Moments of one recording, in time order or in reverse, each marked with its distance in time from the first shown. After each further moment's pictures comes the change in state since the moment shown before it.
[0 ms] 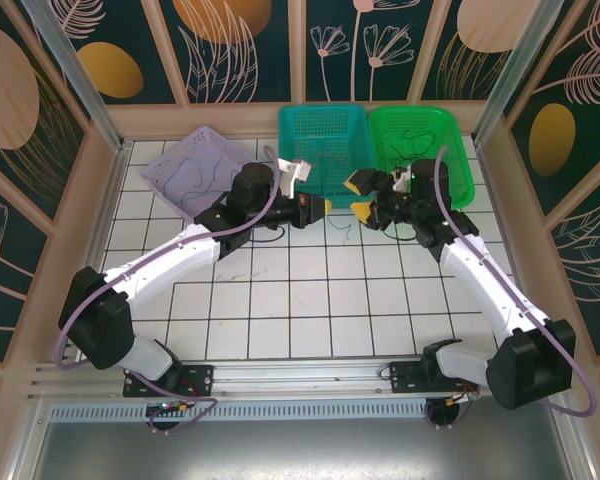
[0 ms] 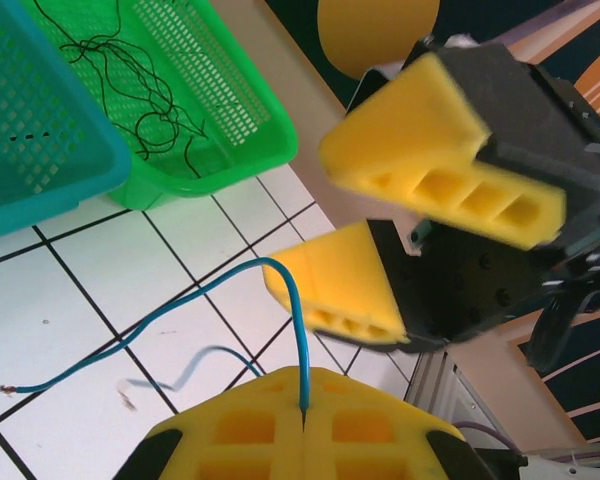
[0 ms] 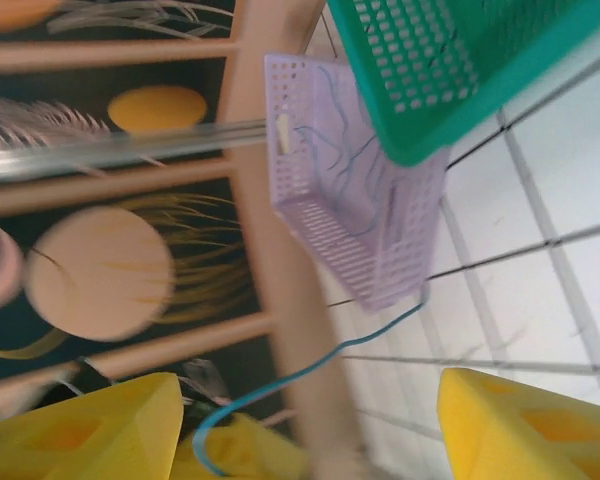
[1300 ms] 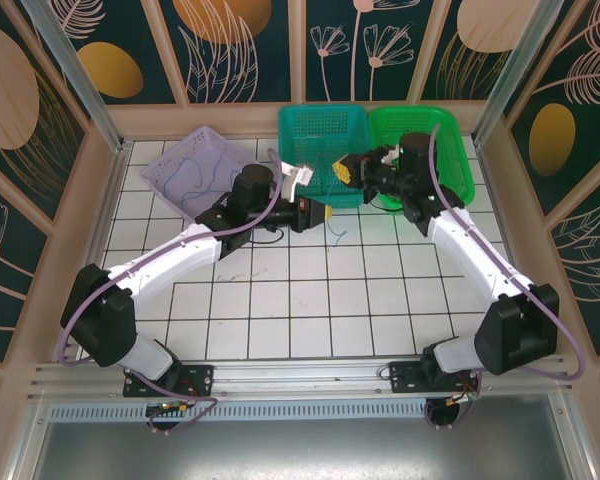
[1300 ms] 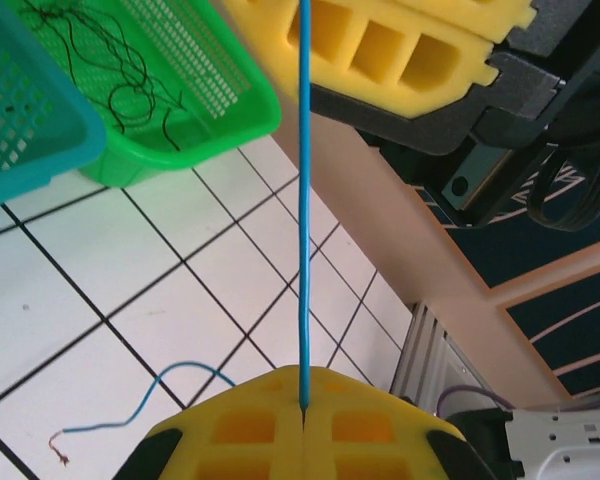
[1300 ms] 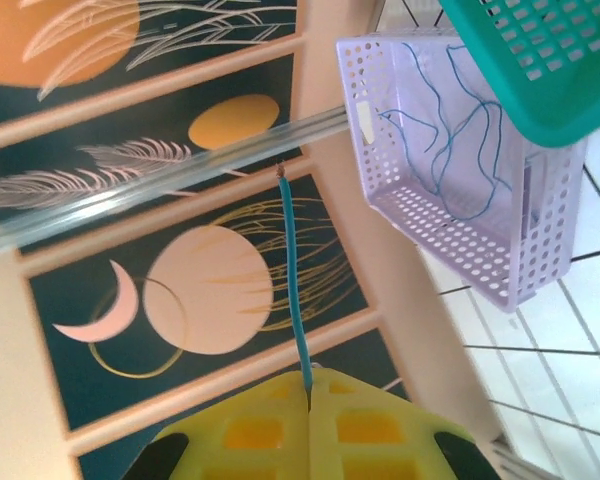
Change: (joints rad) left arm 0.008 0.014 -0.021 0.016 0.086 0.037; right arm 0.023 0.202 0.230 0.070 -0.021 0.143
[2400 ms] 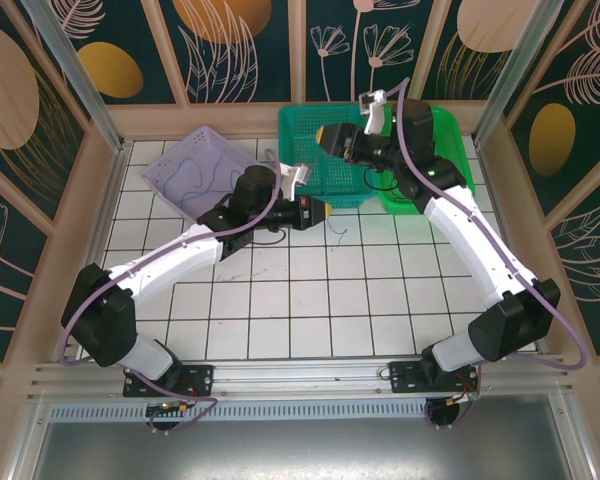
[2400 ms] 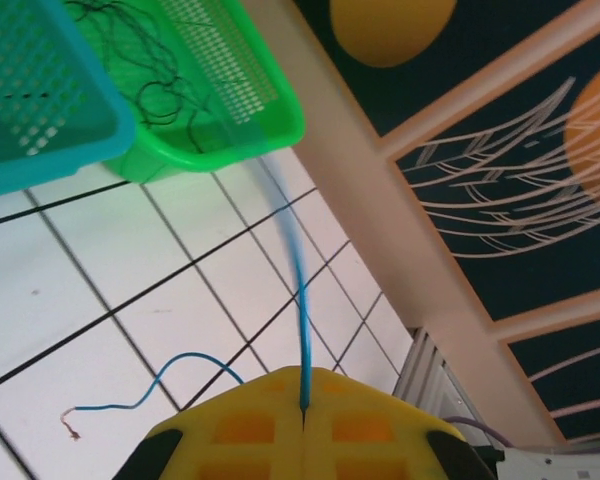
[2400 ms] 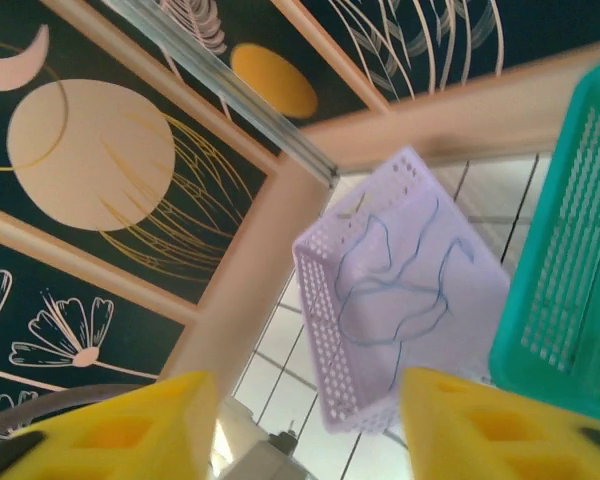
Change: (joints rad) left arm -0.005 -0.005 0.007 -0.029 -0.095 -0.103; right arm 0.080 0.064 0.328 -0.182 0.107 -0.927
